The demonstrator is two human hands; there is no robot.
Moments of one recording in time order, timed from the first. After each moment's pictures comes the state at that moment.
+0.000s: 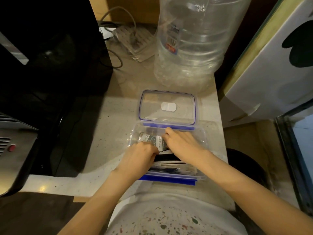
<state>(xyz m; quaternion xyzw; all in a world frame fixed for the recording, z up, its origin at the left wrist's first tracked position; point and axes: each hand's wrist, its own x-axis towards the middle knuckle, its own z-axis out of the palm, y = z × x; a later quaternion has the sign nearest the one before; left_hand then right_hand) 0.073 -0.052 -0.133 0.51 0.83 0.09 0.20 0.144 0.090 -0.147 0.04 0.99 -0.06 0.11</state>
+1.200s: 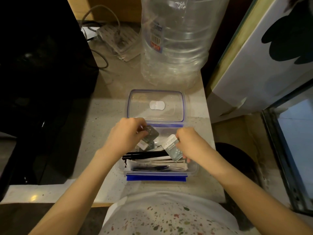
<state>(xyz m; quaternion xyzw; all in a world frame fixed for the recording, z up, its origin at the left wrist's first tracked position) 0.040 -0.025 -0.104 0.43 0.86 0.19 0.19 0.169 0.107 -0.112 0.32 0.88 -0.25 0.23</state>
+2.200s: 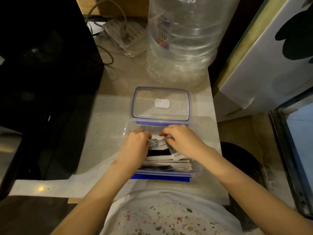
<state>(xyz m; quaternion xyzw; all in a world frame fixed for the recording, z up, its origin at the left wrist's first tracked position) 0.070 -0.031 -0.128 0.42 0.88 0.16 0.17 0.153 0.101 -0.125 0.14 0.94 -0.28 0.09</state>
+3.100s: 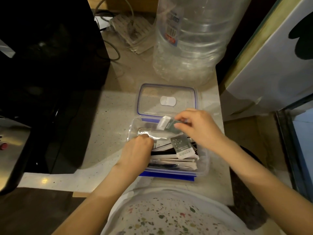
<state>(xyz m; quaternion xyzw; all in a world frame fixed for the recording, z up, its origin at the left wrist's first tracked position) 0.075 -0.046 -0.139 0.44 0.88 0.04 0.17 0.156 0.121 -0.097 0.18 0.93 -0.33 0.00</state>
